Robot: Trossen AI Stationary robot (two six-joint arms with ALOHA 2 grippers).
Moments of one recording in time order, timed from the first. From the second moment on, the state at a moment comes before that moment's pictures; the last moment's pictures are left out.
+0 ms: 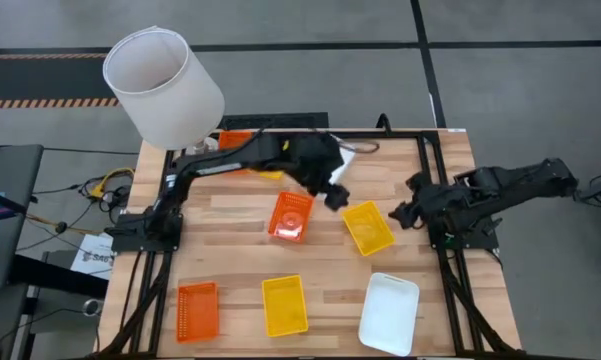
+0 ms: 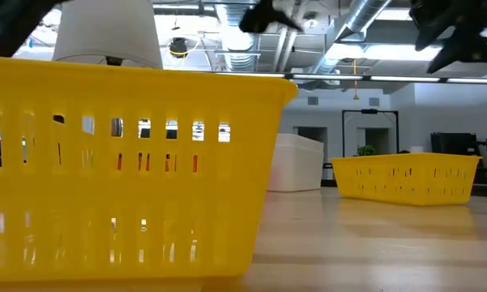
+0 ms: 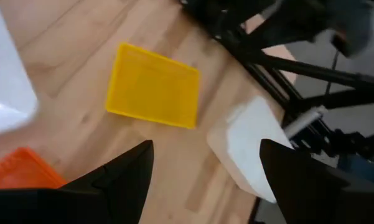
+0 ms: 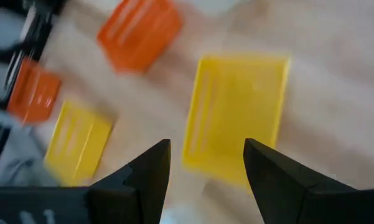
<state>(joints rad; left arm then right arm) 0.06 2.08 2.36 -1.09 0.18 -0.69 0.27 0.77 0.88 -1.00 0.21 1.28</state>
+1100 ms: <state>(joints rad) -0.20 1.71 2.36 -1.27 -0.15 -0.83 0.97 1.51 0.90 -0.51 0.05 2.30</state>
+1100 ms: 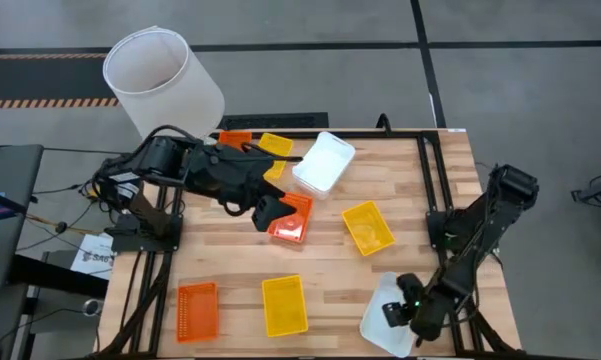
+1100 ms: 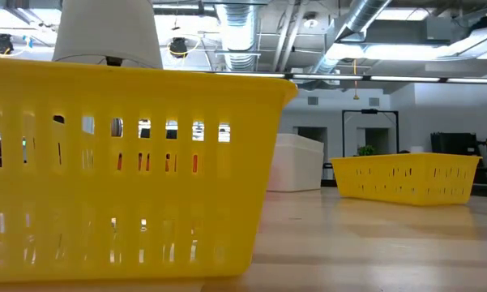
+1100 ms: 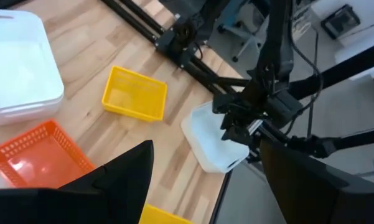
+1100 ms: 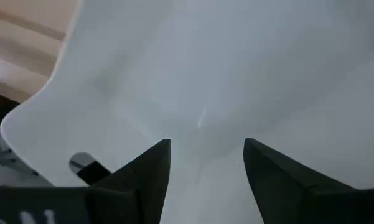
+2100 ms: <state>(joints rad) -0.20 1.70 2.36 -1.32 -0.14 -0.74 0.92 1.83 1.29 -1.05 -0.23 2.36</state>
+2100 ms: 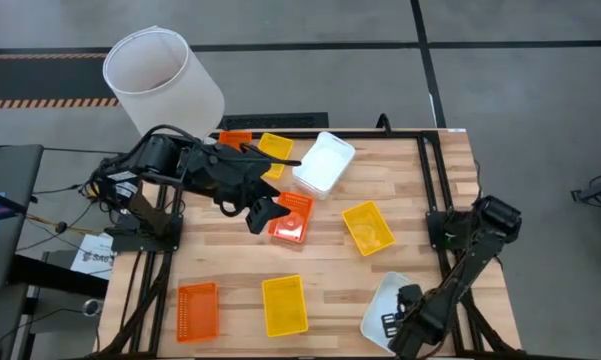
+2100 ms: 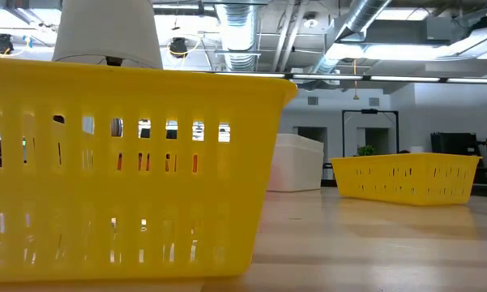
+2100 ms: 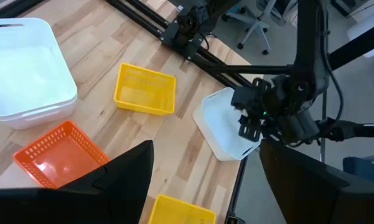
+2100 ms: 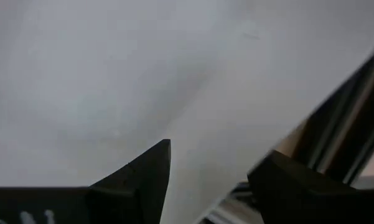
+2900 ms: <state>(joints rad) -0.20 1.70 2.36 -1.48 -0.24 -0.77 0.21 1.81 1.29 -0.91 0.08 1.38</state>
